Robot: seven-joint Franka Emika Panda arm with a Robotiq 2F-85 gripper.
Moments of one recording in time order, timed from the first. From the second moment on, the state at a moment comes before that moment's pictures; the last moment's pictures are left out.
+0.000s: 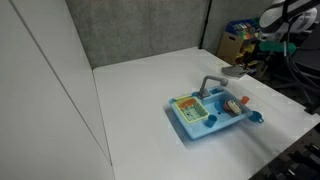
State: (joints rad) arm -0.19 0.54 -0.20 -1.76 0.12 2.18 0.25
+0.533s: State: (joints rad) arm -0.20 0.68 -0.21 -1.74 0.10 2.33 0.24
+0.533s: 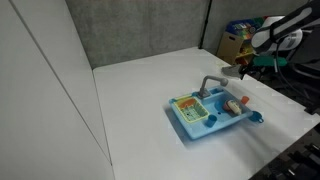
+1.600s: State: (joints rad) arm -0.22 0.73 -0.21 -1.81 0.10 2.47 0.21
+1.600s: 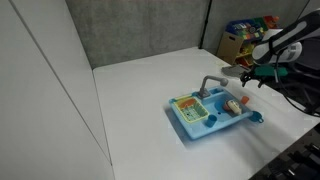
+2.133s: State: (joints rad) arm -0.22 0.80 -0.21 -1.84 0.08 2.55 0.17
